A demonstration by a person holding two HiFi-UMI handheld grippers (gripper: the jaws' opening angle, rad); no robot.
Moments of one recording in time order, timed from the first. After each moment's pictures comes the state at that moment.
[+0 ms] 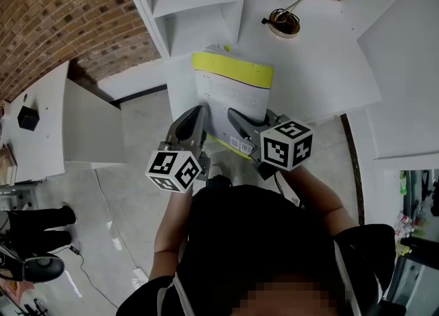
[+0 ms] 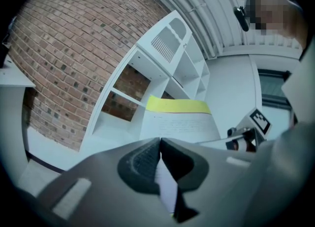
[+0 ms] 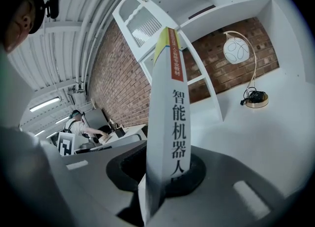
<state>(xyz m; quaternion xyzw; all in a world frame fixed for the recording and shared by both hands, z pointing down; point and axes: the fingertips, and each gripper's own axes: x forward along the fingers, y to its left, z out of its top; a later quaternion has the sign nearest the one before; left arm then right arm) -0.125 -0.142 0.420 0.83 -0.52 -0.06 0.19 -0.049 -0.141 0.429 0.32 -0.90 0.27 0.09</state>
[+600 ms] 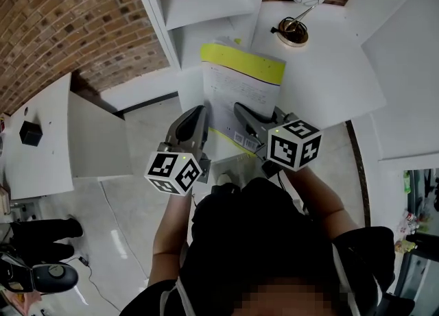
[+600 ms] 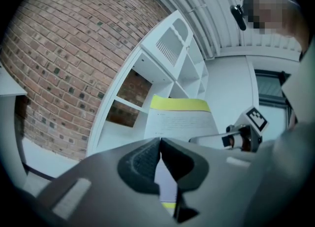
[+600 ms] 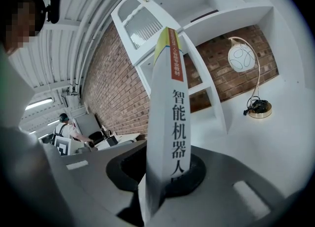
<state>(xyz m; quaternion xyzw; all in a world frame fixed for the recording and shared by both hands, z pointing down) -0.176 -0.186 0.403 0.85 -0.50 -0.06 0.18 -0.089 -0.194 0.404 0.36 -0.89 0.26 0.07</state>
